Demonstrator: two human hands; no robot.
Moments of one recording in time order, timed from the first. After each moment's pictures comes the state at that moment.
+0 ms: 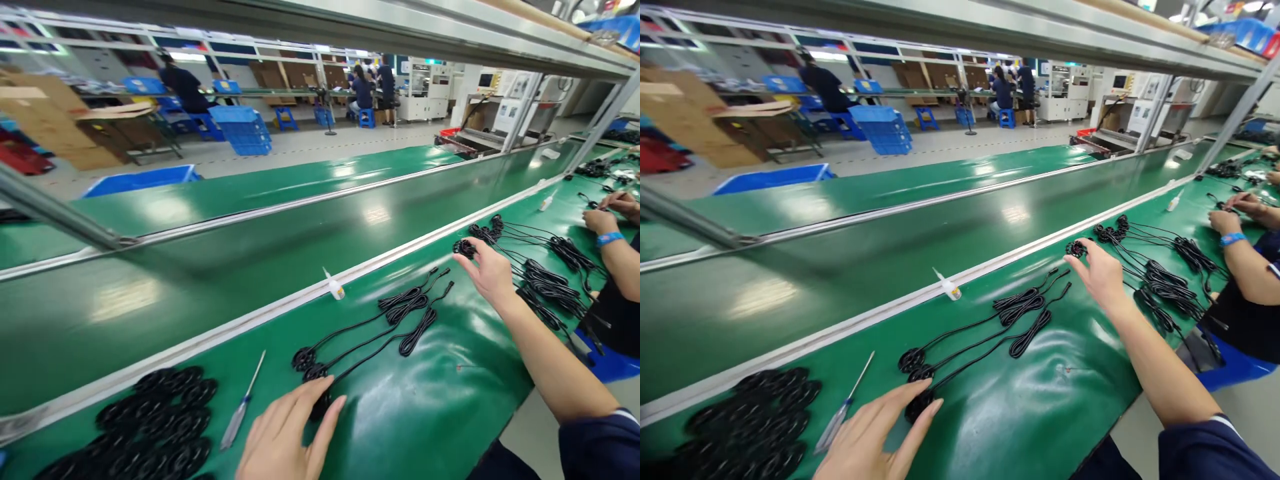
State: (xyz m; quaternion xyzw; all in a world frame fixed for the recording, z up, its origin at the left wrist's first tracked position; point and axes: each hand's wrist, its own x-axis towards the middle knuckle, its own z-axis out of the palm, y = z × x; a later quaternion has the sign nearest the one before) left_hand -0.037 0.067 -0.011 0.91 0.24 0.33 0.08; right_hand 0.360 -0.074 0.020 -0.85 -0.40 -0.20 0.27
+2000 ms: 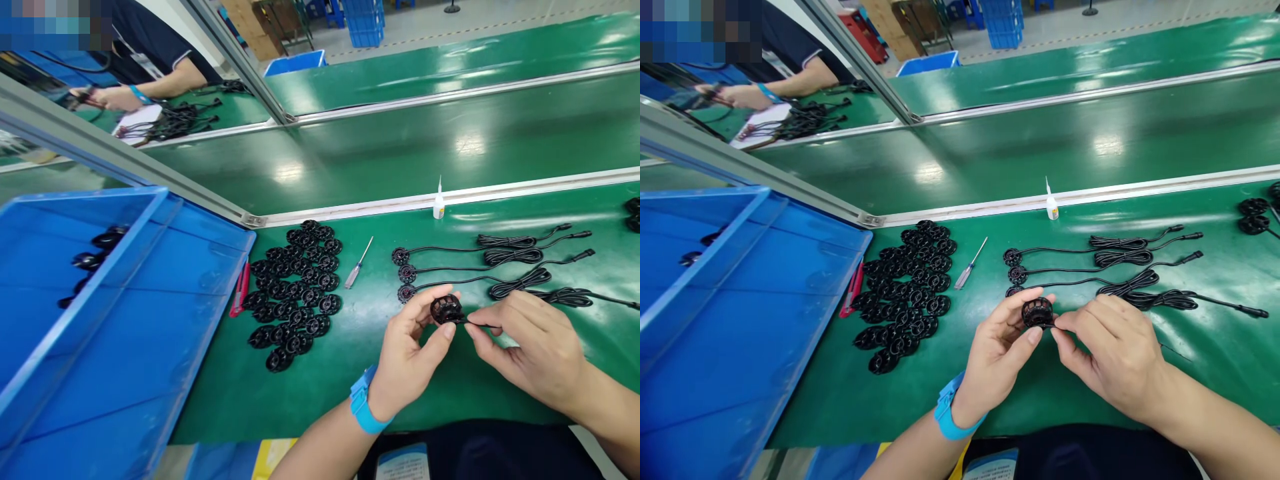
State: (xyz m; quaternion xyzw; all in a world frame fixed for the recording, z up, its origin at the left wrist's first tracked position) left_hand -0.008 -0.006 0.008 0.56 0.31 0.34 0.69; right_hand 0.177 -0.072 0.033 -0.56 -0.75 -0.03 0.36
